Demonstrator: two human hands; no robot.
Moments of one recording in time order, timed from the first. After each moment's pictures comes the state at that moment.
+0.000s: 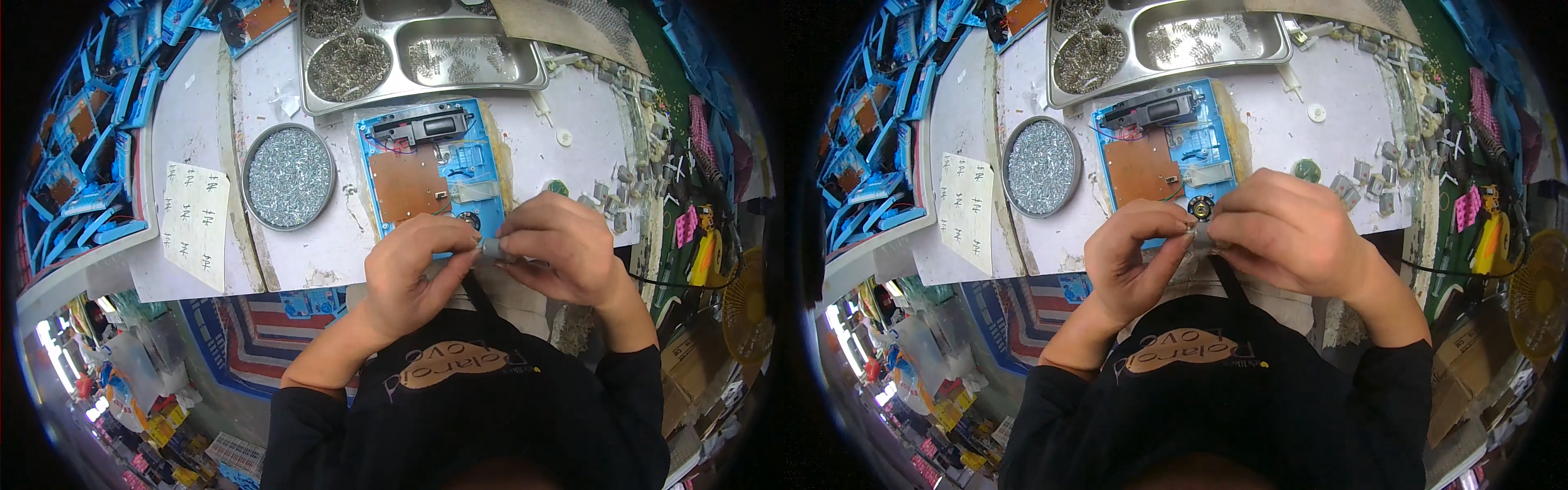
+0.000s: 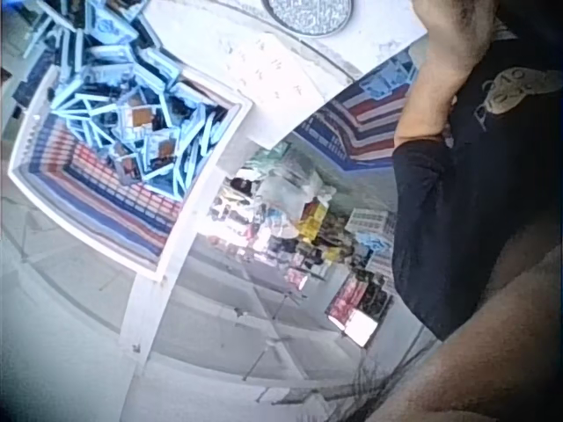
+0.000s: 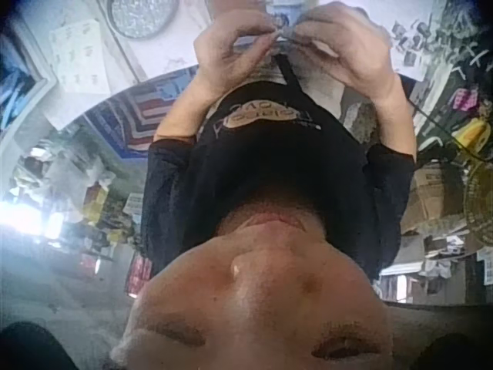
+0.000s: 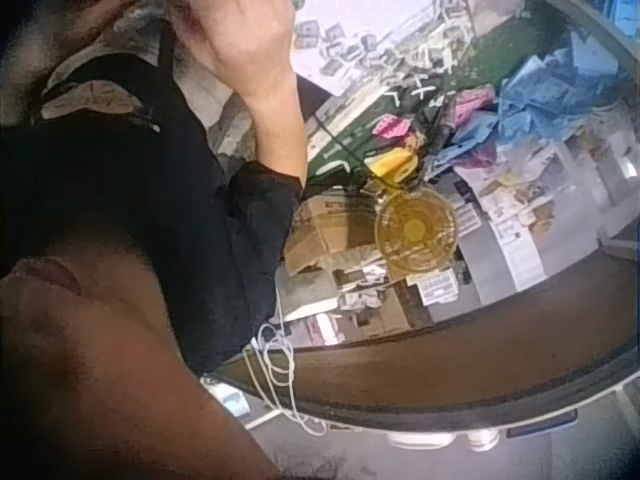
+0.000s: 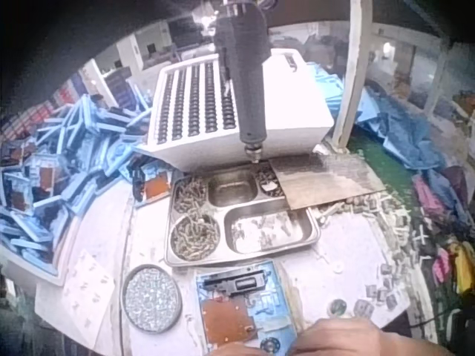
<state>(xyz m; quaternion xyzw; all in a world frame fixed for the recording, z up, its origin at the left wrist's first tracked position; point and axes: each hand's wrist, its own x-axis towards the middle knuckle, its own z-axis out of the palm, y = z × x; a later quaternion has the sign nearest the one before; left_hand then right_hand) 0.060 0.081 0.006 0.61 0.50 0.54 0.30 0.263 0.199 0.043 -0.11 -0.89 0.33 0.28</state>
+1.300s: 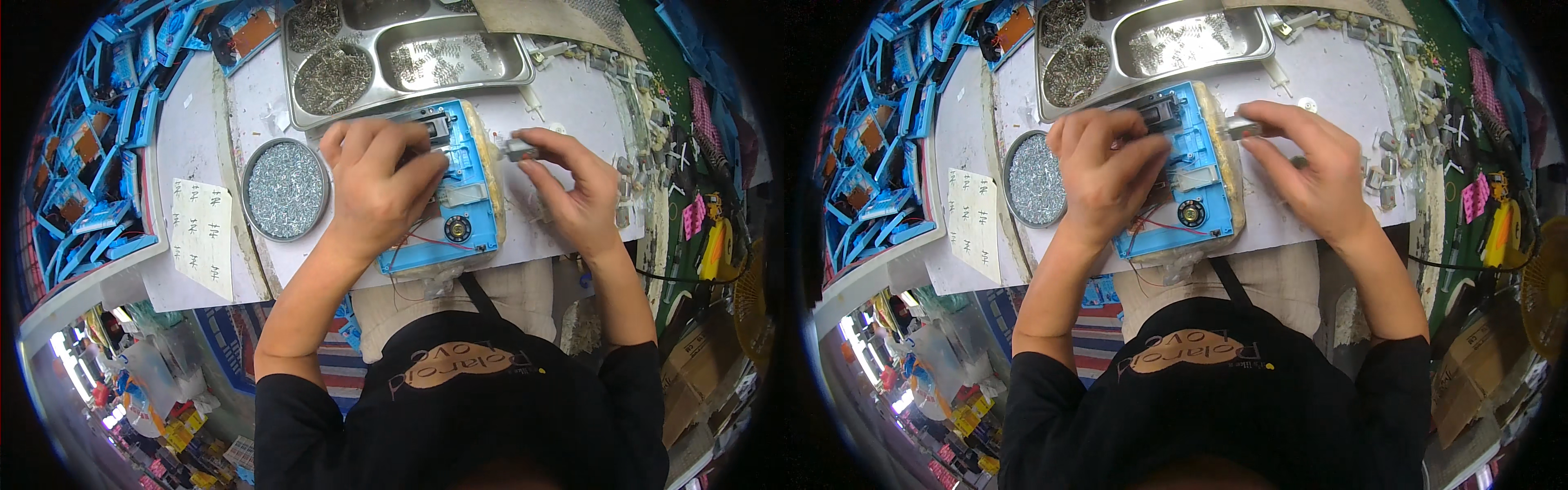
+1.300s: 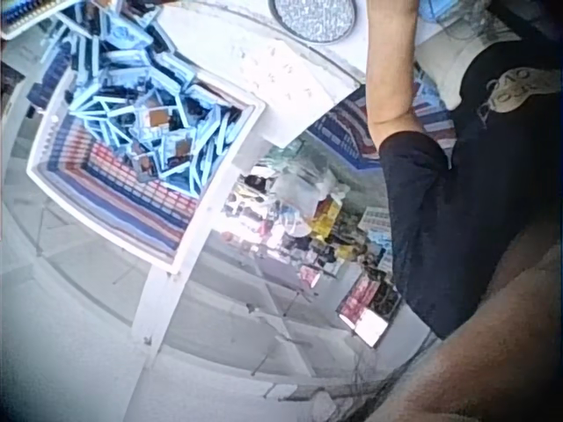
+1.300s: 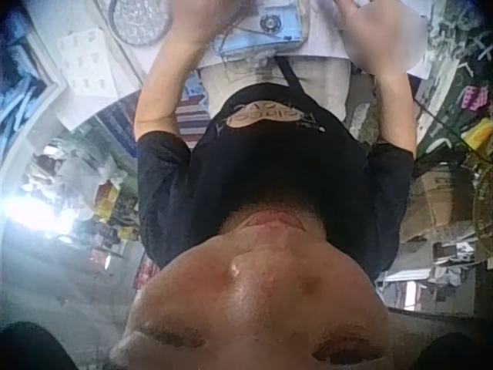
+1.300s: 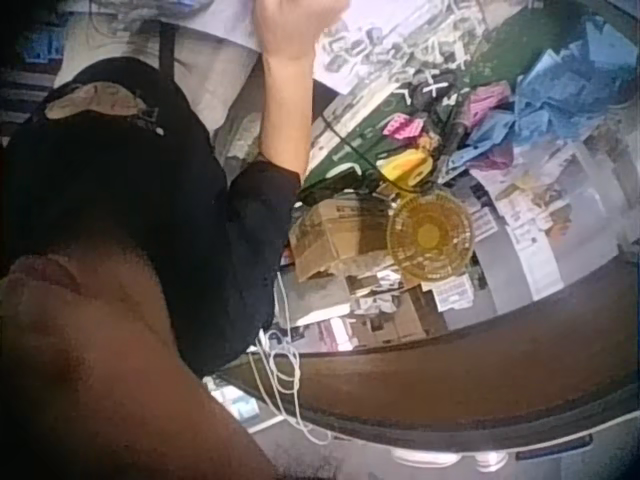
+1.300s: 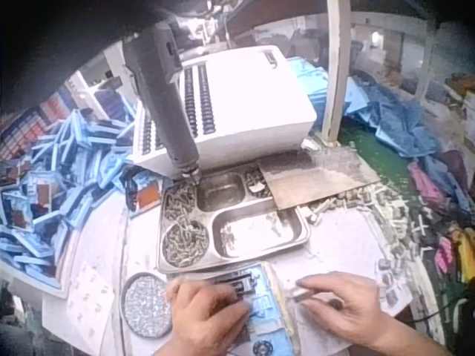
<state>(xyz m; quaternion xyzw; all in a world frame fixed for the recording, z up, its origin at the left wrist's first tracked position) 0.018 0.162 0.002 0.78 0.52 0.34 -0.07 0.271 0.222 -0.003 -0.35 -0.78 0.34 0.38</state>
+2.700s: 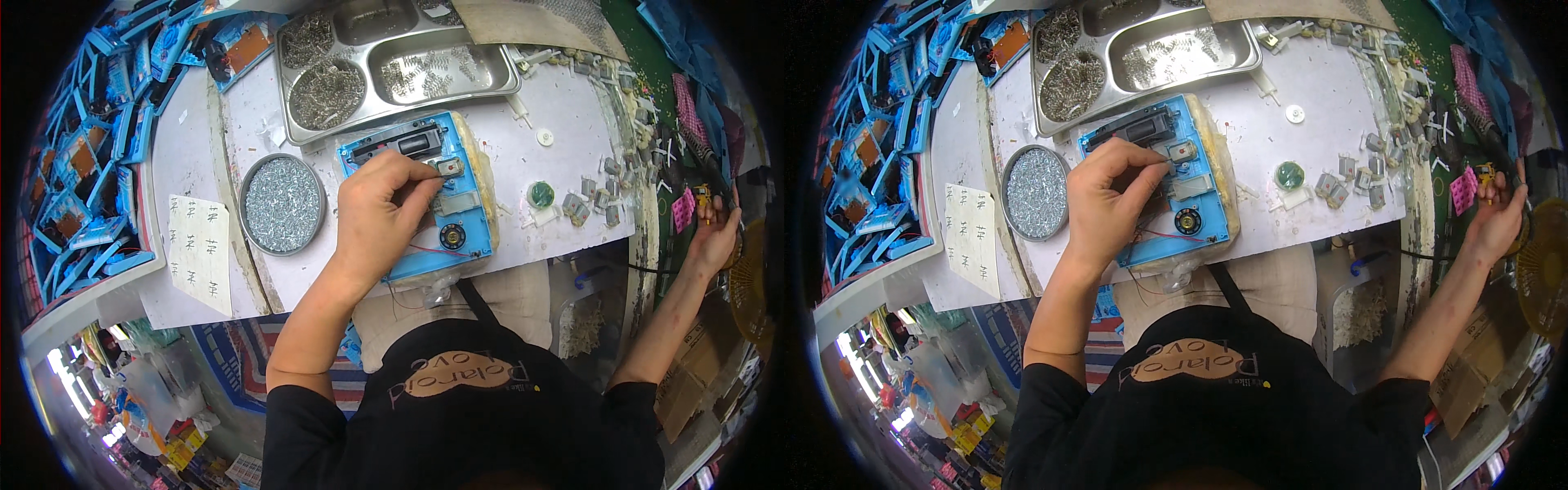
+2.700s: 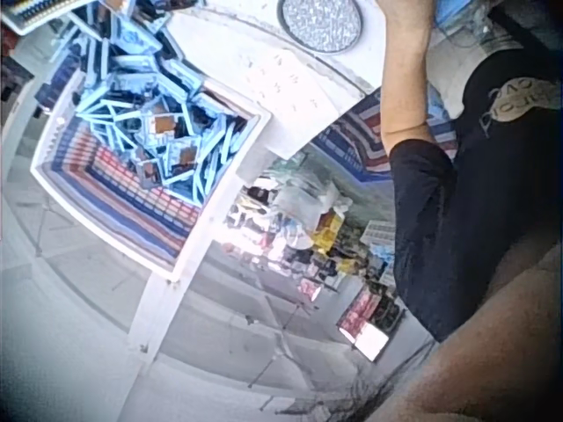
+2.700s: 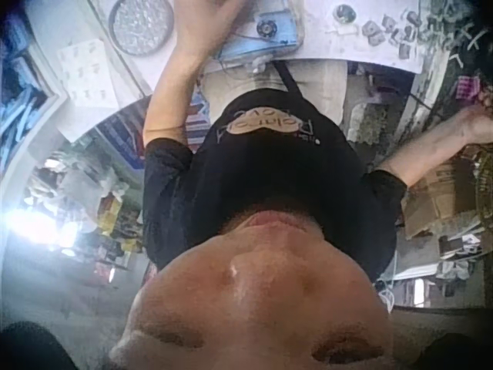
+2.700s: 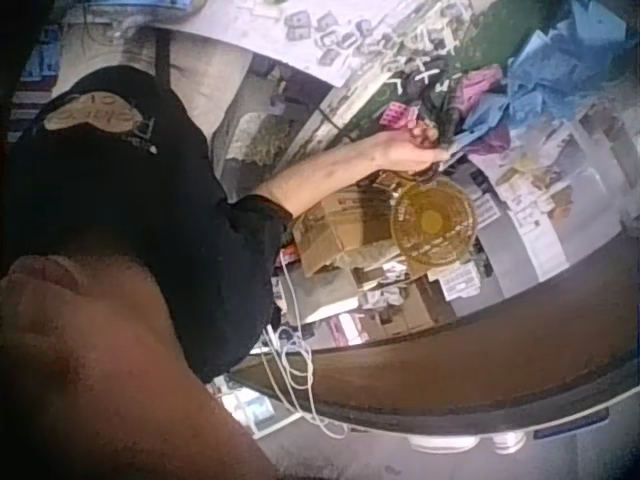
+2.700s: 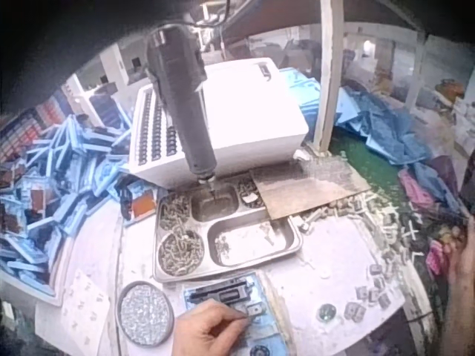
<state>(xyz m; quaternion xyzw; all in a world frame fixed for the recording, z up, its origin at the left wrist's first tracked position) 0.033 0.151 0.001 0.63 0.59 0.42 0.27 0.558 0.252 0.016 -0.56 -0.42 0.30 0.65</state>
